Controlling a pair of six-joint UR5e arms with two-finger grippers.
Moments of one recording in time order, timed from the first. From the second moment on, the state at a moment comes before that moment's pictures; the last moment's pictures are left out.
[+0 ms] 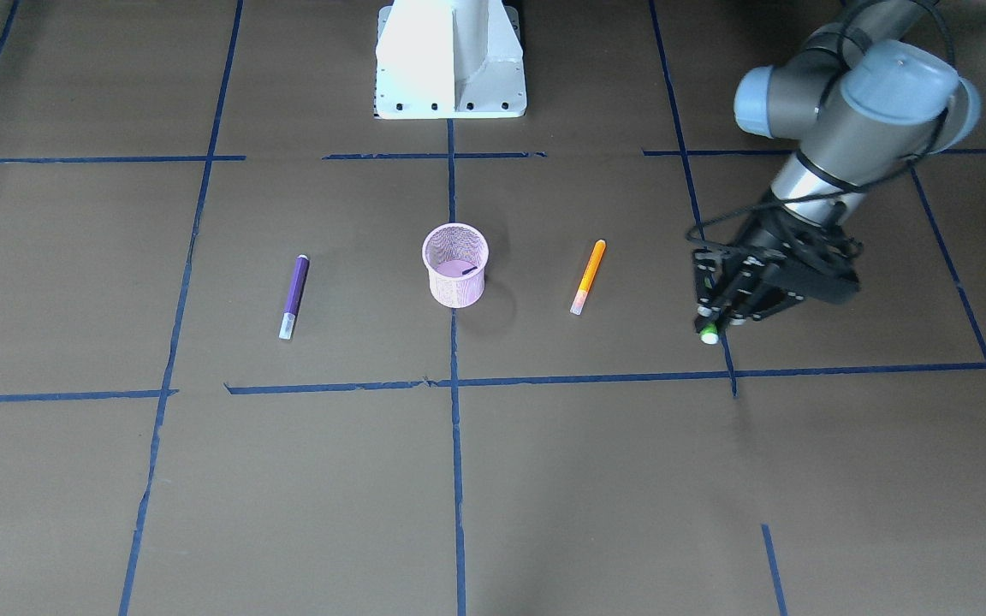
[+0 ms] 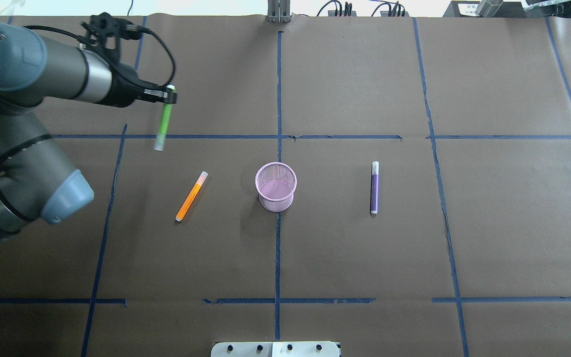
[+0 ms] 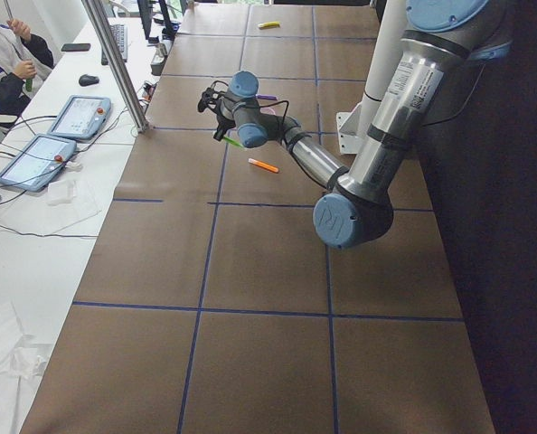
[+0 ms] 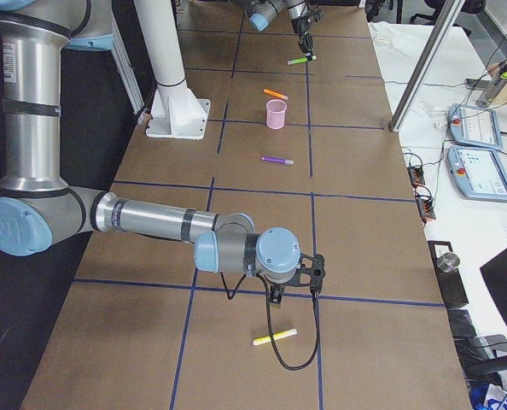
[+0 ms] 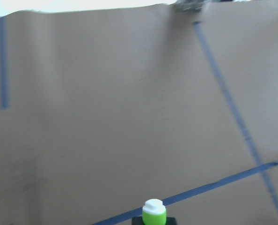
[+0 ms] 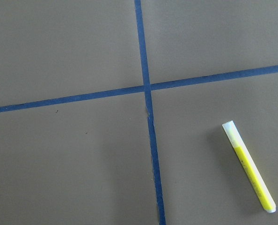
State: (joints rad) left arm -0.80 -2.03 -1.77 -2.14 -1.87 -0.91; right arm 1.64 -1.66 1.57 -1.44 2.53 0.11
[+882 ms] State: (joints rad) left arm -0.48 -2.05 -1.68 -2.89 -1.50 -0.86; right arm 1.65 -1.65 1.60 -1.44 2.54 0.11
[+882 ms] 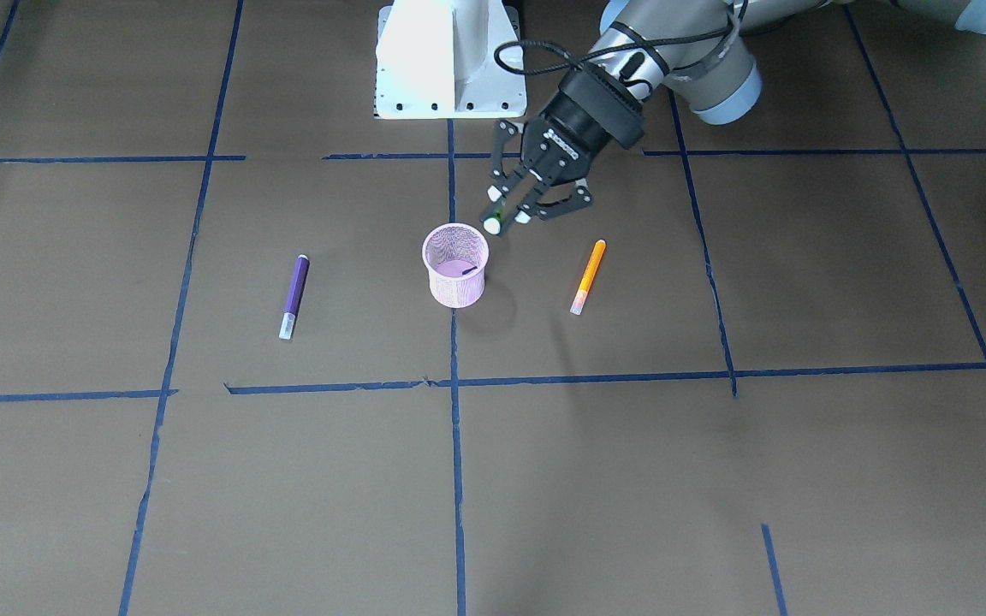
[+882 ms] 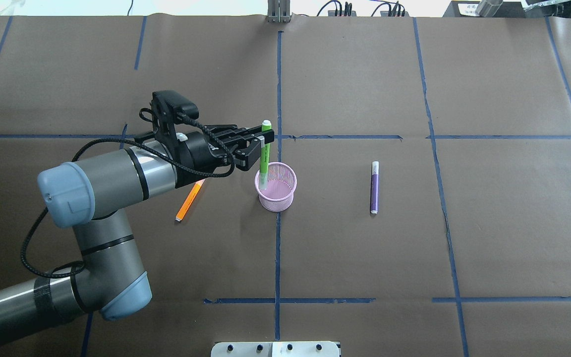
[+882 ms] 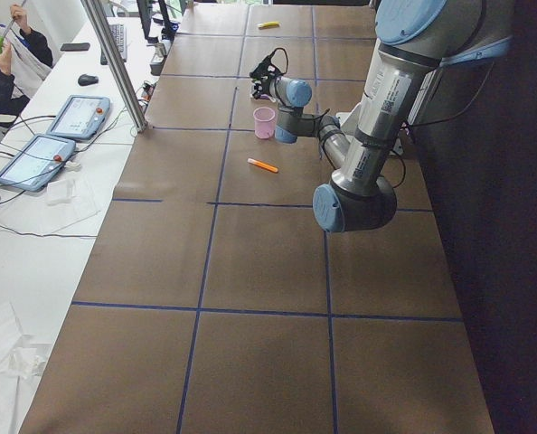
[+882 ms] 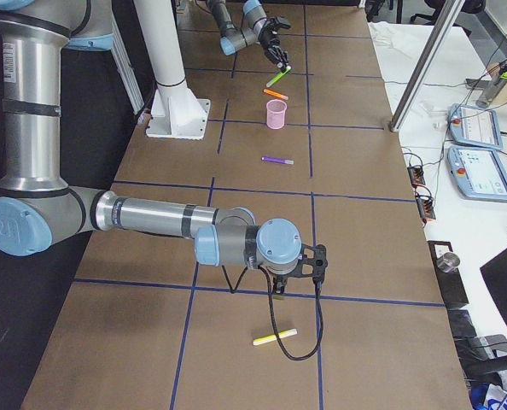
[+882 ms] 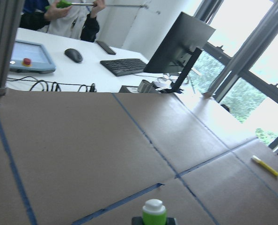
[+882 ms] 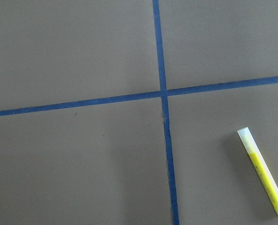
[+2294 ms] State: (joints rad) left arm -0.41 -2.16 -1.36 -3.19 -1.20 -0.75; right arm 1.65 -1.65 1.61 -1.45 2.54 0.11
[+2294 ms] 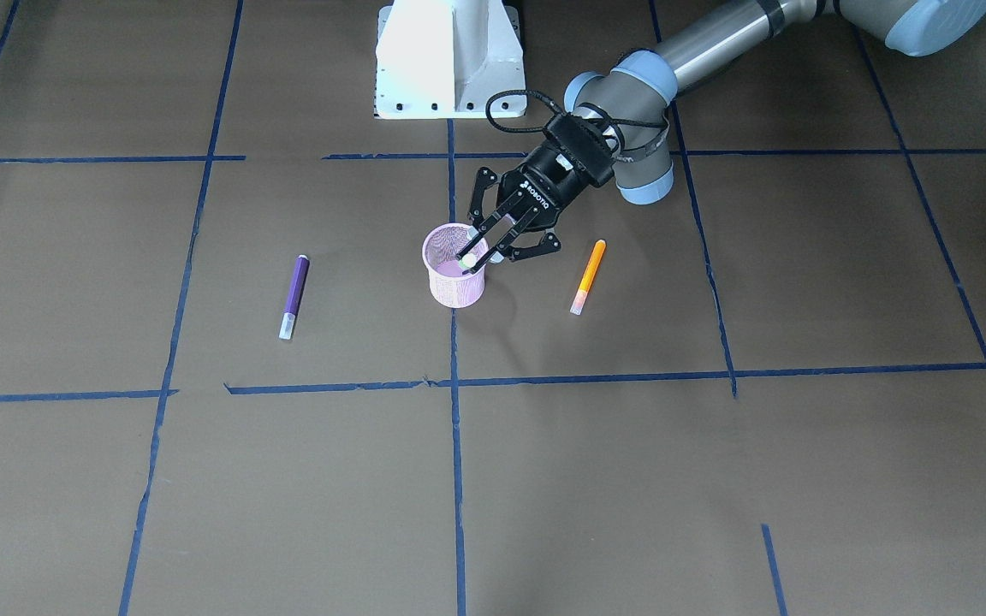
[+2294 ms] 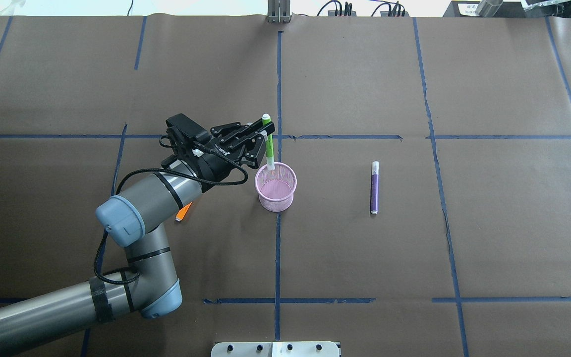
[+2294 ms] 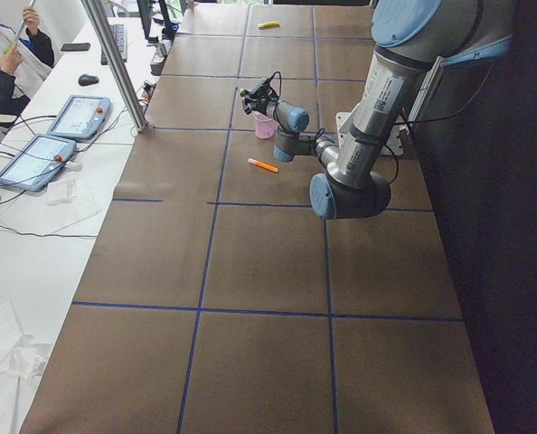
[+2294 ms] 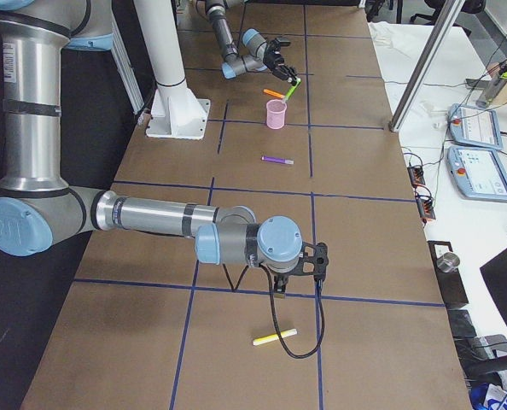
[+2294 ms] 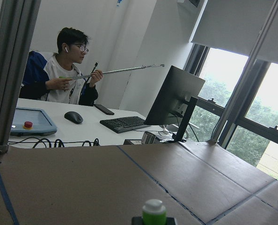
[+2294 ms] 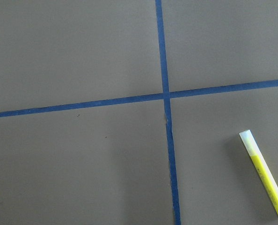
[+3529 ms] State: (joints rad) left arm -0.49 -2.12 -1.59 -2.99 -1.31 -0.78; right arm 1.64 -1.60 1.58 -1.44 2.49 0.09
